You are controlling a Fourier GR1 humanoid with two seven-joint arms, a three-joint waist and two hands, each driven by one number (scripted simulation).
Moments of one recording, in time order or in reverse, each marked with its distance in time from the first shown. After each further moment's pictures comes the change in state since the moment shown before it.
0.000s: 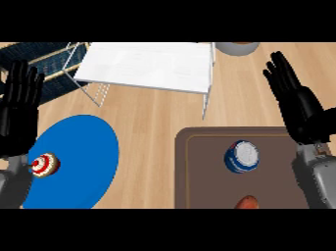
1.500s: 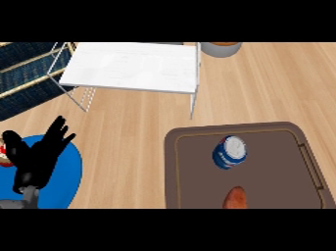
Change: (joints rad) left arm 0.182 0.010 -0.112 0.154 0.003 -0.045 0.339; right arm 1.532 0.052 -0.020 -0.840 0.297 -0.070 -0.353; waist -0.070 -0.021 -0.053
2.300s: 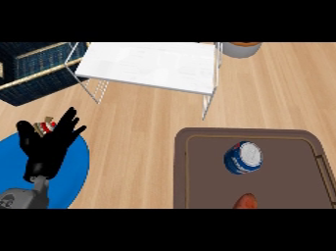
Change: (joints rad) left arm -0.070 -0.023 -0.027 0.012 -0.032 -0.021 0.017; right arm 0.127 -0.018 0.174 -0.004 0.061 -0.233 0.261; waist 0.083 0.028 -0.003
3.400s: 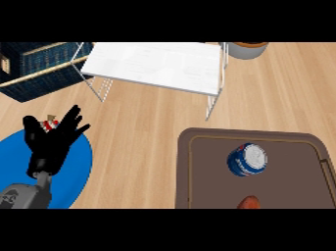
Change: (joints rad) left arm -0.030 -0.006 -0.003 0.017 -0.015 -0.018 0.028; right arm -0.147 -0.119 0.183 0.113 0.331 -0.223 0.373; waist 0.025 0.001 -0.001
